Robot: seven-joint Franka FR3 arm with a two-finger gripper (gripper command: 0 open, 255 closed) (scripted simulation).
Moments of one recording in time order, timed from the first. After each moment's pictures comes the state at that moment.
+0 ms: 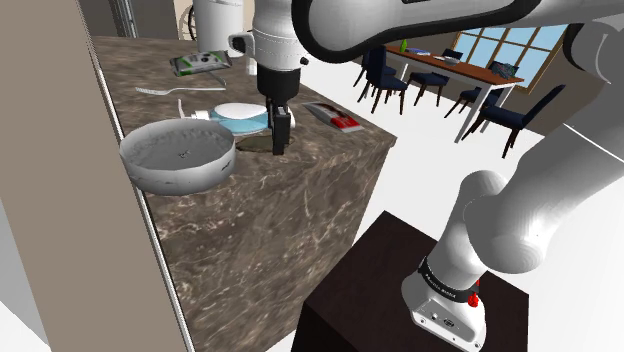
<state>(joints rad) 0.34 -0.28 0.16 -2.11 -0.10 1.85 -0.41</state>
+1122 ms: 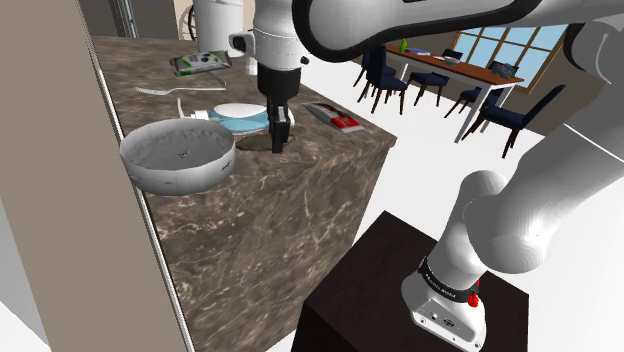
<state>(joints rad) 0.34 -0.28 0.16 -2.10 -0.10 1.85 -0.41</state>
